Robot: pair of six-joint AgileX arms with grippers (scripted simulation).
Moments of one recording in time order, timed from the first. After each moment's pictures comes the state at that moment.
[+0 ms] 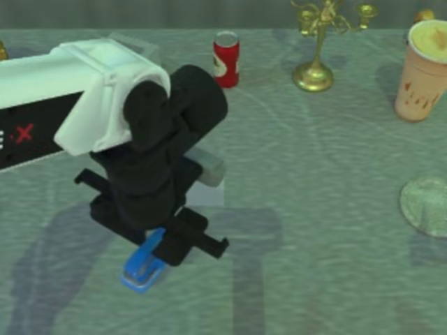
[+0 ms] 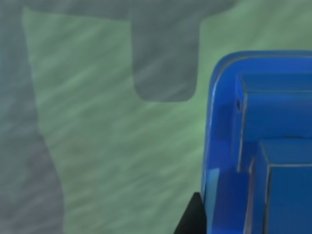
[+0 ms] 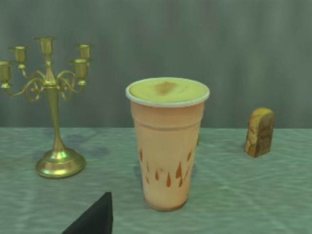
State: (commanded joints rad) left arm -0.71 1.68 1.23 -1.13 -0.01 -0.14; right arm 0.00 0.00 0.00 0.00 0.00 0.00
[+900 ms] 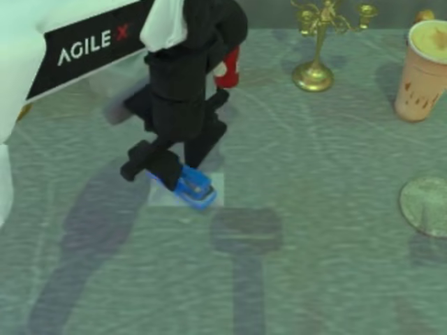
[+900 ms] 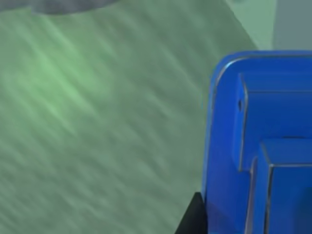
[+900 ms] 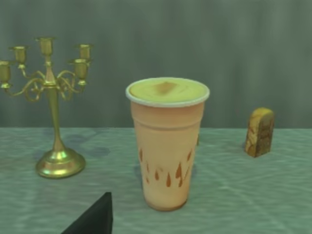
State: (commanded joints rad) left arm -0.59 2.14 1.83 -1.36 0.00 -1.47; right arm 0.00 0.00 0.00 0.00 0.00 0.00
